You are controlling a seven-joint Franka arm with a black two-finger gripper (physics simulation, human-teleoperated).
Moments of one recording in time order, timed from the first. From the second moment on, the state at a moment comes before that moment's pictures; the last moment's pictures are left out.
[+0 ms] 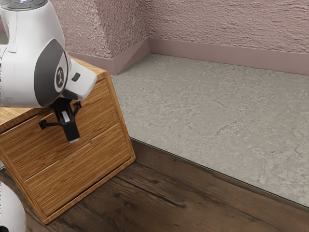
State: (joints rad) arm 1.50 -0.92 -0.86 -1.89 -0.47 1.58 1.14
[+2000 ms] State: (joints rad) arm 0.88 -0.33 -0.89 -1.39 0.05 1.21 0.60
